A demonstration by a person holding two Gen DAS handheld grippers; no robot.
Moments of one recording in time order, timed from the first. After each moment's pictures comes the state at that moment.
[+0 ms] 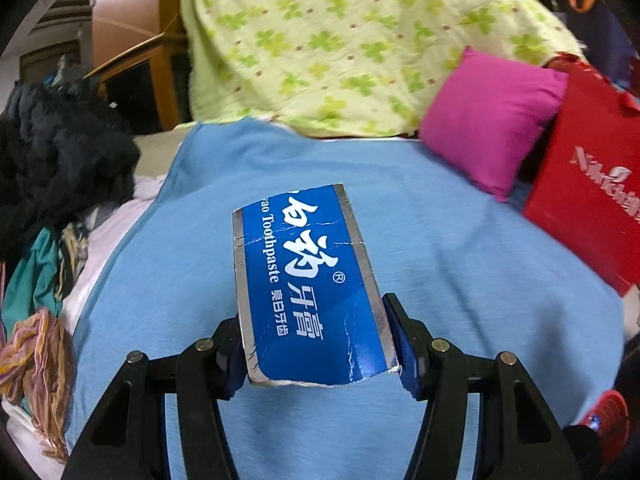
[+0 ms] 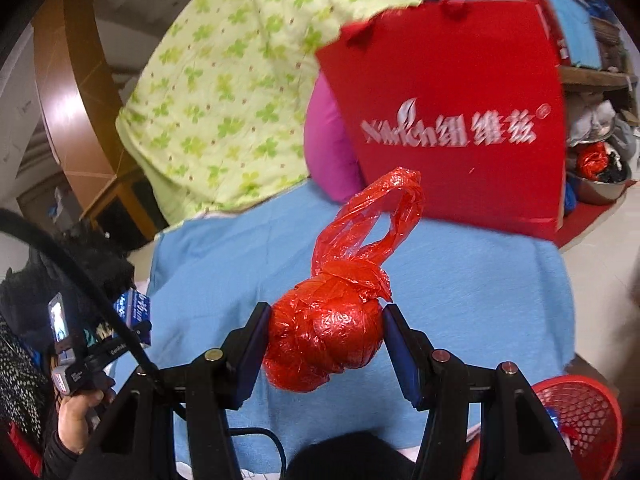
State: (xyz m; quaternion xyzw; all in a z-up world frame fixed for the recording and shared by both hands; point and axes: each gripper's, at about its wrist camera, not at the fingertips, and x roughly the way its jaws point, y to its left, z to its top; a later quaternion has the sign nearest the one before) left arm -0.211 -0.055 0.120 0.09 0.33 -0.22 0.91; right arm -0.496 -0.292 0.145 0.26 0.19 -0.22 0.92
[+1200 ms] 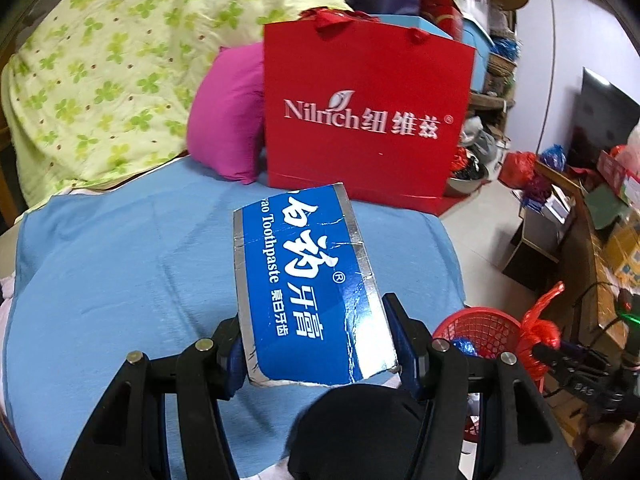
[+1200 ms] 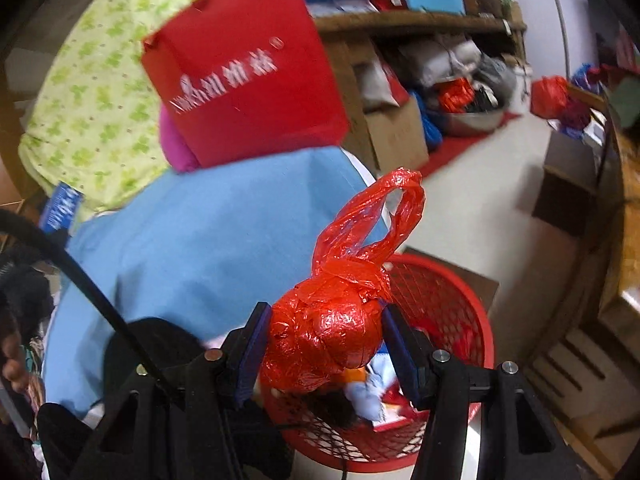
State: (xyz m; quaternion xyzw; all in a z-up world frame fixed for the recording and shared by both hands) left arm -0.405 -0.194 0.145 0.18 0.29 -0.50 0.80; right arm -0.690 -0.326 0.032 0.32 0.27 -0.39 0.82
